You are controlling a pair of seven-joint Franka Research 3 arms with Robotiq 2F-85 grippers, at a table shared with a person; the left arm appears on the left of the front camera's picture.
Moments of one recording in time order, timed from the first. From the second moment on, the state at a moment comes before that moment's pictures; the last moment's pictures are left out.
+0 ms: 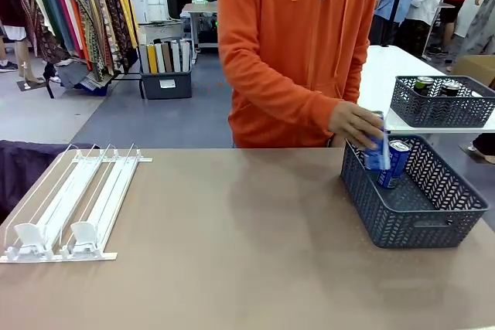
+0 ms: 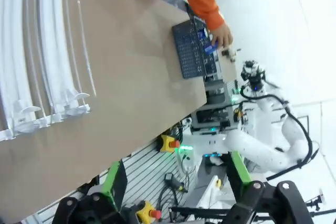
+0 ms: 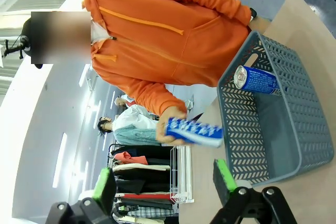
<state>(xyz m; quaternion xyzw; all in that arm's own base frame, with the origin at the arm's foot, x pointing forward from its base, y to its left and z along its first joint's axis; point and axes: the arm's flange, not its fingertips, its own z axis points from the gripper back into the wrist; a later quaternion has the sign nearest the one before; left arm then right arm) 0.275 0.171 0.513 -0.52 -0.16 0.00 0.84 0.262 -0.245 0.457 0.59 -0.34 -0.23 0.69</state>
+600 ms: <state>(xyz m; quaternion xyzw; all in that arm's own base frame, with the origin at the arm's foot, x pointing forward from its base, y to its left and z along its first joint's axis) 0.279 0.155 0.525 -0.50 -0.15 -0.01 0.85 0.262 -0.245 0.457 0.59 -0.34 -0.23 0.69</state>
